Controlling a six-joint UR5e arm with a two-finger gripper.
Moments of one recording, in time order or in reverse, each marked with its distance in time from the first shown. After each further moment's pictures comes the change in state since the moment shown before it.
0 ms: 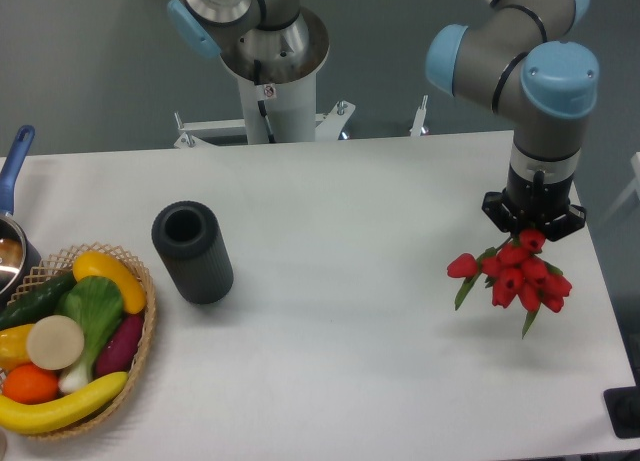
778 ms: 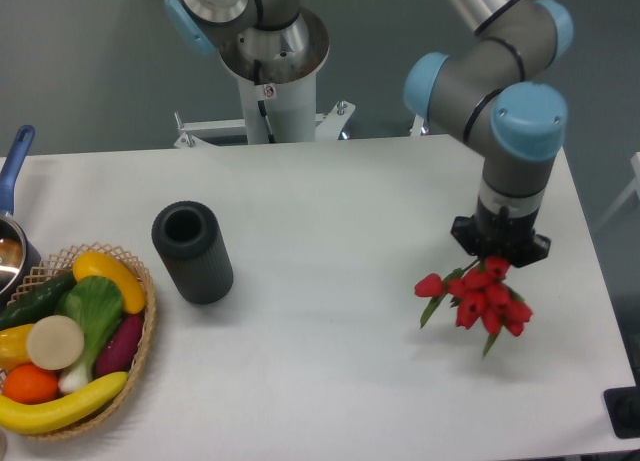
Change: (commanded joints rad) arm -0.110 -0.049 -0.041 0.003 -0.009 -0.038
